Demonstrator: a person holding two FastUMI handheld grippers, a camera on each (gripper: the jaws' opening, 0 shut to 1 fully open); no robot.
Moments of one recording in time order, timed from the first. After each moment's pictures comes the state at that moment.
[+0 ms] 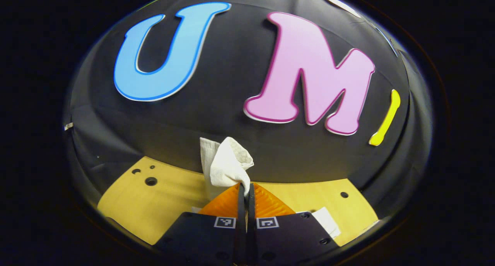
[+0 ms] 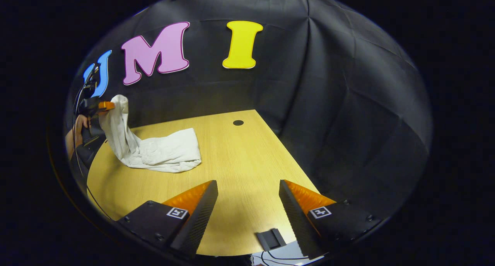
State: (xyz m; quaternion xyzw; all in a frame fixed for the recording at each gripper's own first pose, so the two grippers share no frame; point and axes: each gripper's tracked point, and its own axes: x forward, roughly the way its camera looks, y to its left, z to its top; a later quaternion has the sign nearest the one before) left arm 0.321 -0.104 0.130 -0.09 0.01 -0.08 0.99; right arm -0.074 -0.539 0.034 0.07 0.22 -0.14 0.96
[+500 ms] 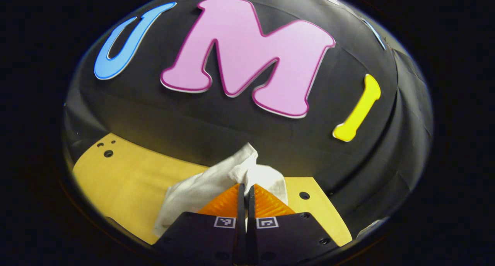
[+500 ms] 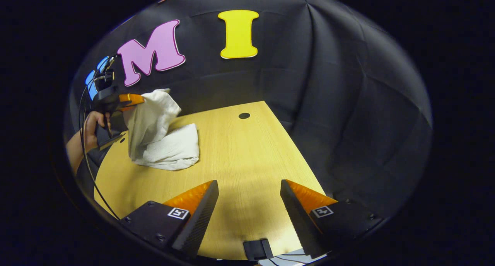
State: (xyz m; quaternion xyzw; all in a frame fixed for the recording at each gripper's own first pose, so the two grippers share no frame) left arm 0.305 -0.289 0.083 -0.11 0.05 -0.13 0.98; right arm -0.045 -0.581 0.004 0.11 0.24 -0.08 0.96
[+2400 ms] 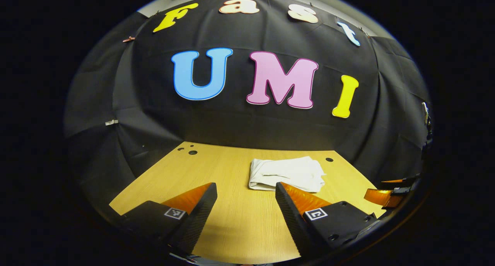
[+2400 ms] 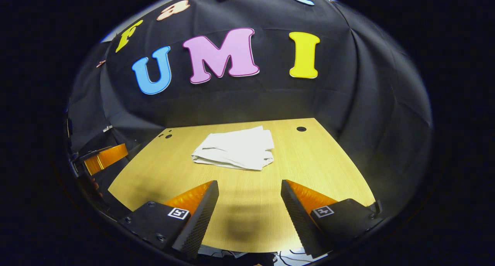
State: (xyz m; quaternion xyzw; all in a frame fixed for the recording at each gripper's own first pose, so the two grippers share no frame) left arm -0.026 -0.062 -0.004 -0.04 0.00 -0.02 1.00; right arm -0.107 -0.357 0.055 0.07 0.16 0.03 0.98
